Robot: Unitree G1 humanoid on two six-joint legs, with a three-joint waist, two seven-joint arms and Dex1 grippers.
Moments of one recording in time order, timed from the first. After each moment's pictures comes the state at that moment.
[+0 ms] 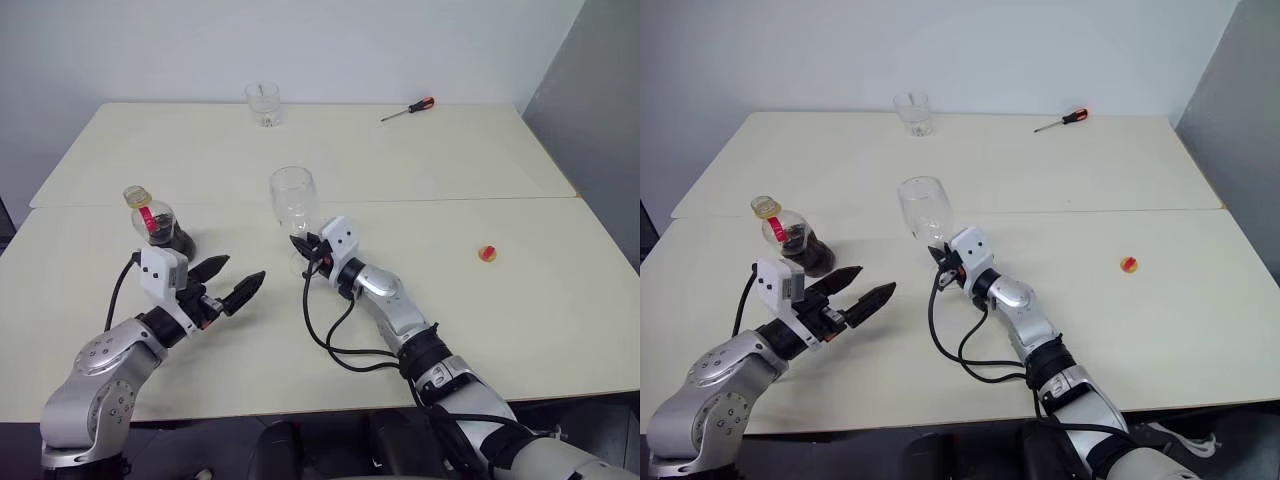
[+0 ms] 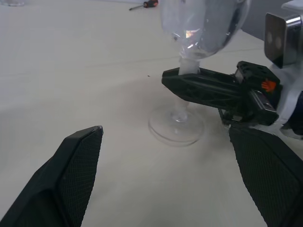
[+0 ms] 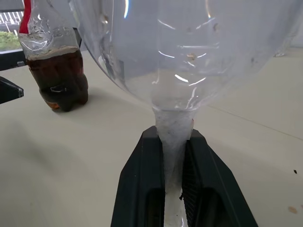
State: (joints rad) left arm 0.05 0.56 0.32 -0.40 -0.64 0.57 -0.65; right arm -0.69 0.12 0.25 0.70 0.08 -0.22 0.45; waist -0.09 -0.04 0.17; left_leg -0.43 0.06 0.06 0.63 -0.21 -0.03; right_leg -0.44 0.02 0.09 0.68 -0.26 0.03
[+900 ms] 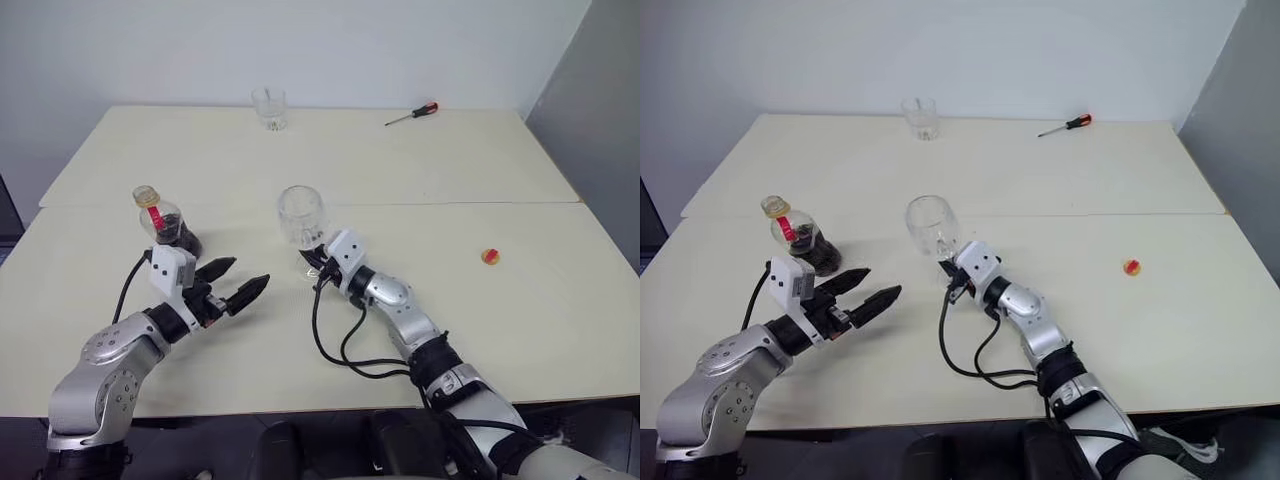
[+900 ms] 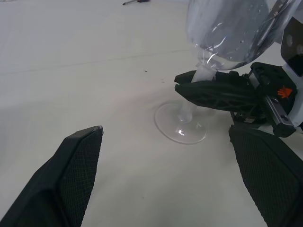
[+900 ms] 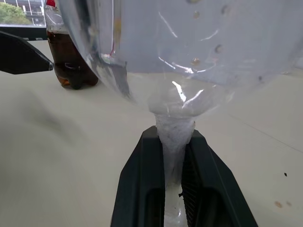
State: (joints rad) left arm -0.01 0.58 0.28 -0.30 -0.61 0.53 -0.69; right arm -0.60 0.06 0.27 0.64 -0.02 -0.27 0.50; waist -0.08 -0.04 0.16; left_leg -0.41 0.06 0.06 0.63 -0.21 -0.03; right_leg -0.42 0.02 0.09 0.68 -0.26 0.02
